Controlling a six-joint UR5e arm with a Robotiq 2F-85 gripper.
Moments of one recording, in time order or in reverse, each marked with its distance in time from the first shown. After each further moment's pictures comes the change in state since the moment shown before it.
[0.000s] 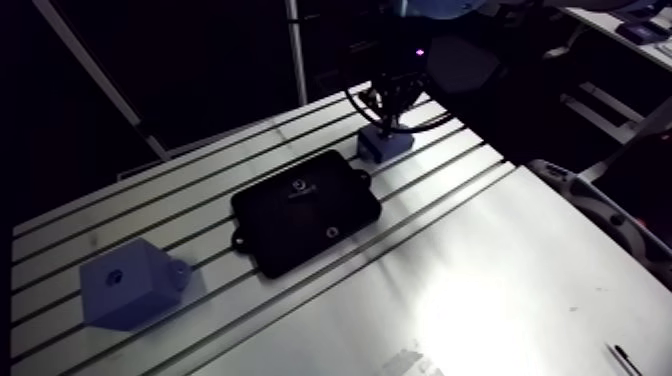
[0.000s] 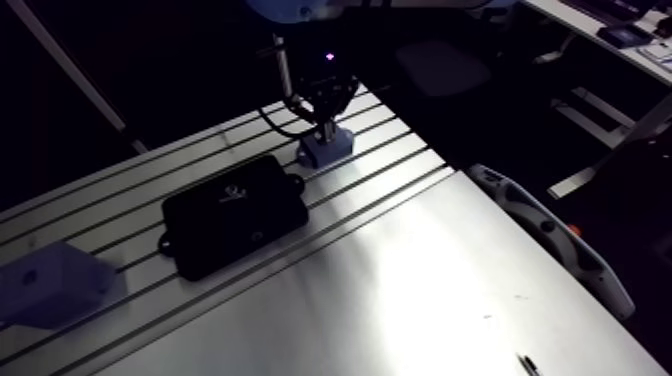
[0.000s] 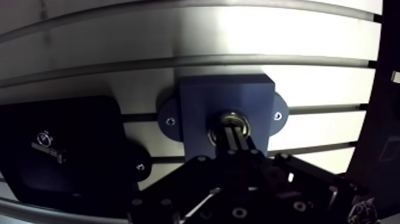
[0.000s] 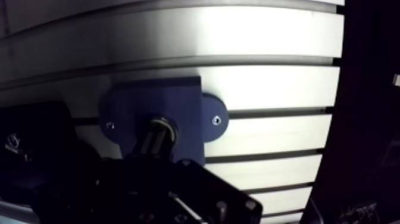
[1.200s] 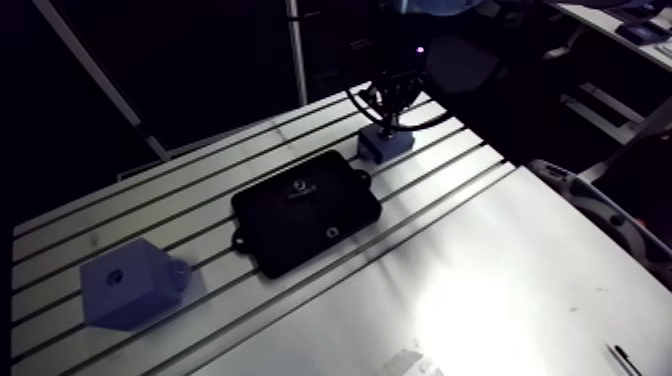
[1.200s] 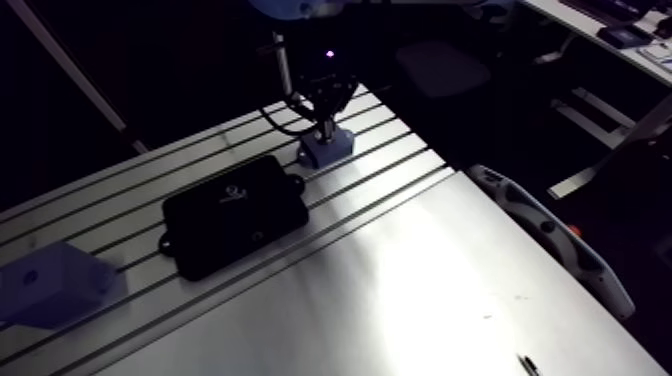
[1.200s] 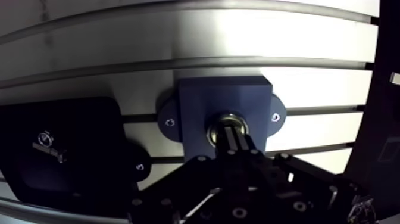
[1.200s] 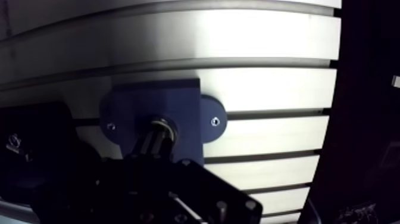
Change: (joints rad) arm 0.001 -0.001 -0.006 0.003 0.000 -0.003
